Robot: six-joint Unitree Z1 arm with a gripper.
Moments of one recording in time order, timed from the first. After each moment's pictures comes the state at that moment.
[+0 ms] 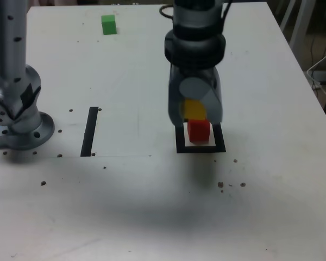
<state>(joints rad) -0.22 1.93 -1.55 1.21 0.06 -0.16</state>
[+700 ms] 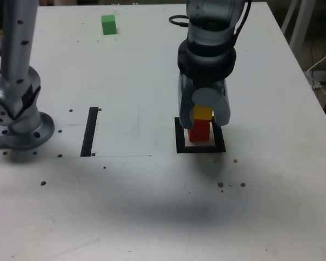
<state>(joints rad) -0.20 2.00 -1.56 1.19 0.15 -0.20</state>
